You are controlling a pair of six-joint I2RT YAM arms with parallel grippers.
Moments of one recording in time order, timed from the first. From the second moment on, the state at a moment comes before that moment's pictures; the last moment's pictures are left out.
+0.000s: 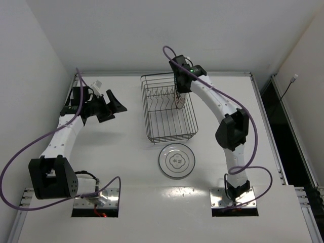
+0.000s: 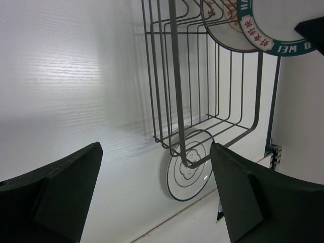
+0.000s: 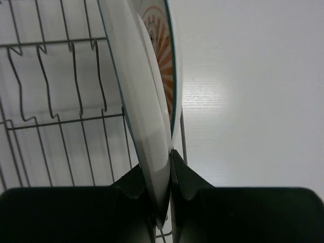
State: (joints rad) left arm 0.07 1.31 1.06 -0.50 0.58 -0.48; right arm 0.49 2.11 2.12 -0.94 0.44 0.30
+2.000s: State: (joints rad) left arm 0.15 1.33 0.90 -0.39 0.72 -0.55; right arm 0.18 1.51 0.54 -0.48 -0.69 0.48
